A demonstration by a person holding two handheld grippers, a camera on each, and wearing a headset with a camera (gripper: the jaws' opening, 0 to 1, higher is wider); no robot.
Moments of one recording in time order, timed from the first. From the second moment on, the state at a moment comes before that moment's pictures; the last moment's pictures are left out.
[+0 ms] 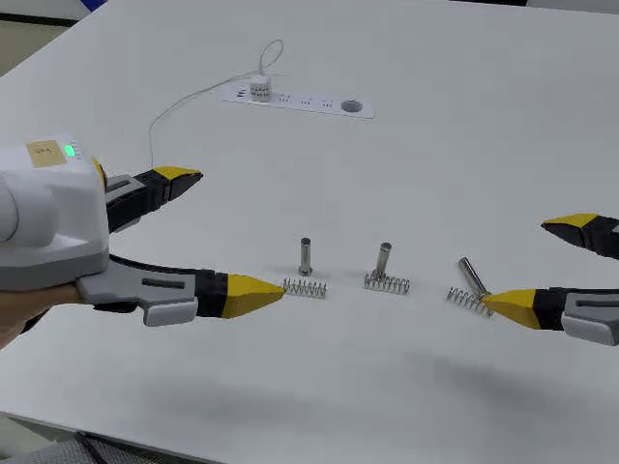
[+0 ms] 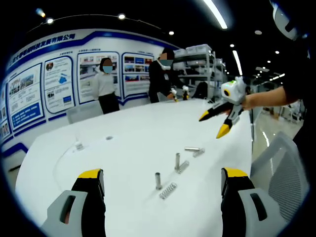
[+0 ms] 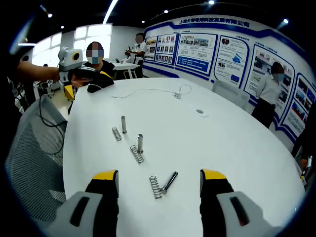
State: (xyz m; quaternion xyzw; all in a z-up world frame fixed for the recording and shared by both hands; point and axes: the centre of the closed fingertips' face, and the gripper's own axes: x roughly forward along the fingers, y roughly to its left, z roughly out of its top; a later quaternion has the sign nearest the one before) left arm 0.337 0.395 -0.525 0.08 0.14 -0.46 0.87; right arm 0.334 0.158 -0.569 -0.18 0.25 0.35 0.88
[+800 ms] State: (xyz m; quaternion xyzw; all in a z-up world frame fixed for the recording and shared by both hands) left arm 0.336 0.412 -0.519 0.09 0.14 -0.45 0.88; right arm 0.373 0.161 -0.599 -0.17 0.28 0.32 0.89
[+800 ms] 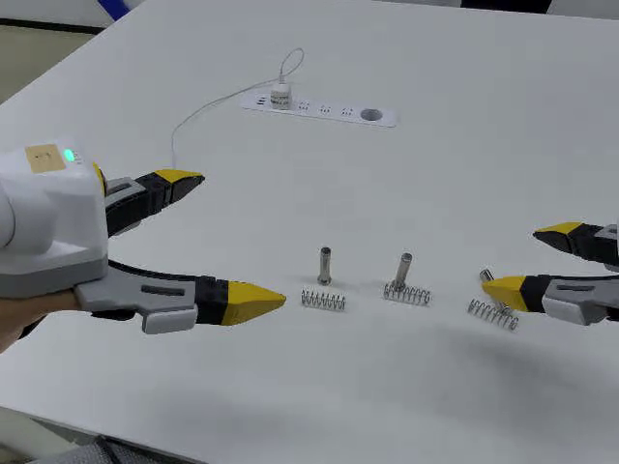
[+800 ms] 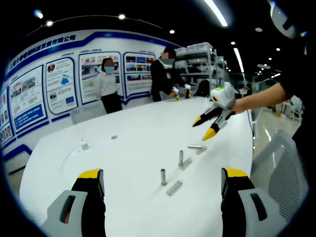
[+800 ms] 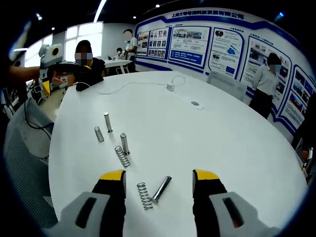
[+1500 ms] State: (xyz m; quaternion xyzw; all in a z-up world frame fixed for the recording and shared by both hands) left arm 0.345 0.408 -0.533 0.06 0.15 -0.45 0.88; right arm 0.391 0.156 -0.645 -0.15 0.34 0.29 0.88
